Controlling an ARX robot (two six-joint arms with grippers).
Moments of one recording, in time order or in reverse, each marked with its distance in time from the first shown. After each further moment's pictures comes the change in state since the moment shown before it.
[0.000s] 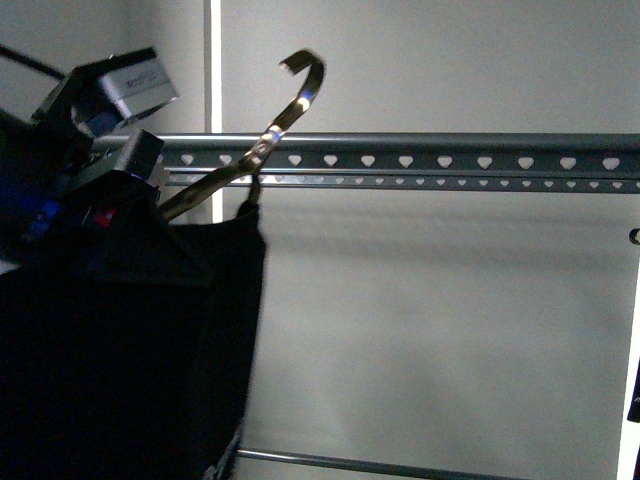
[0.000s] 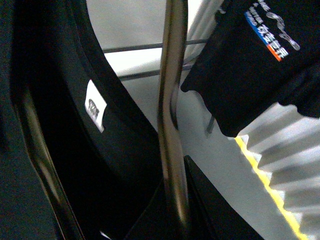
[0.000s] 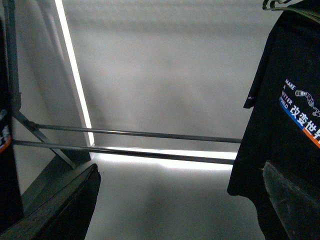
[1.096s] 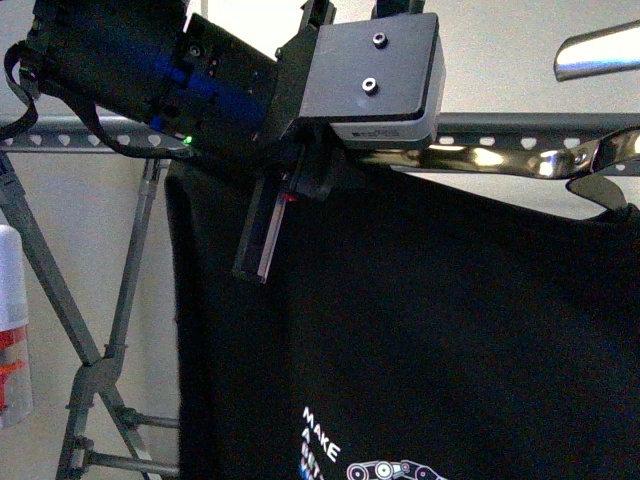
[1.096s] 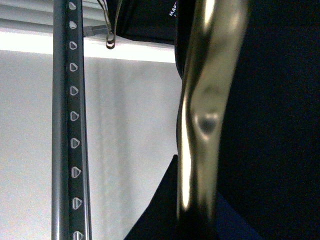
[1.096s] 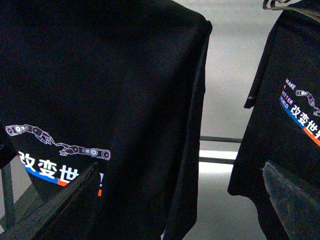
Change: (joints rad) left arm -0.200 0.272 0.301 0.138 0.059 1.556; right arm 0.000 0.000 0.000 0.000 0.000 0.000
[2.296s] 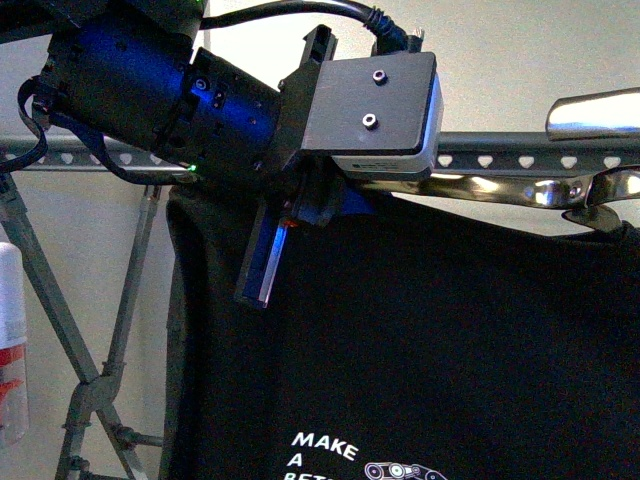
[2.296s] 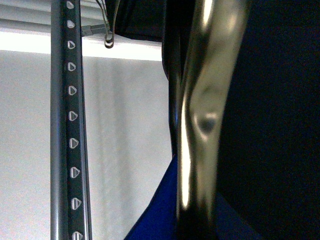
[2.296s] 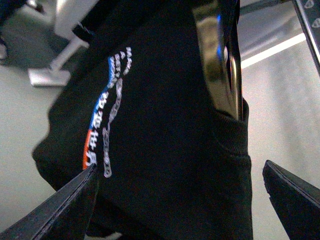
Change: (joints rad) left arm 0.001 0.002 0.000 0.000 -0.002 0.007; right arm -0.249 1.219 1.133 -0.644 -0.976 -1.542
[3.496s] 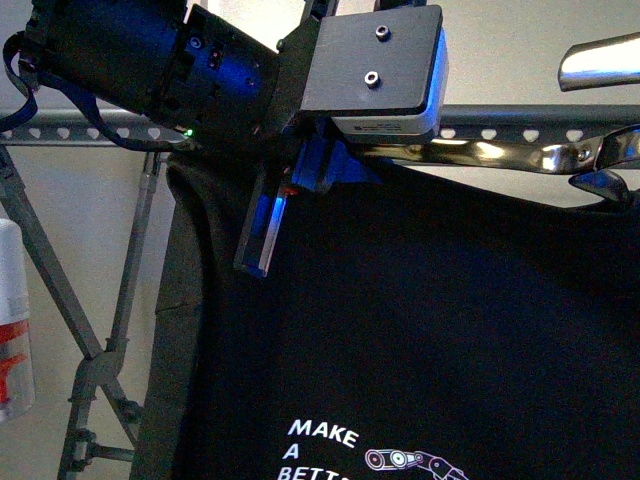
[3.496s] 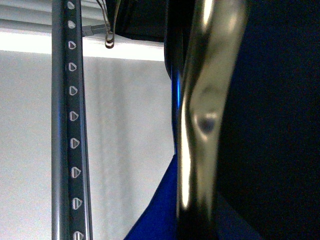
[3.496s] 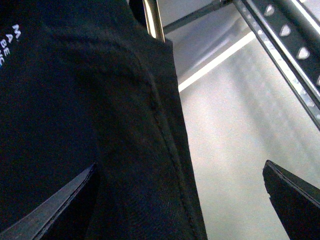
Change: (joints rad) left arm 0.000 0.000 0.000 0.000 0.000 0.001; right arm -0.026 0.344 -0.036 0.767 -0.060 0.376
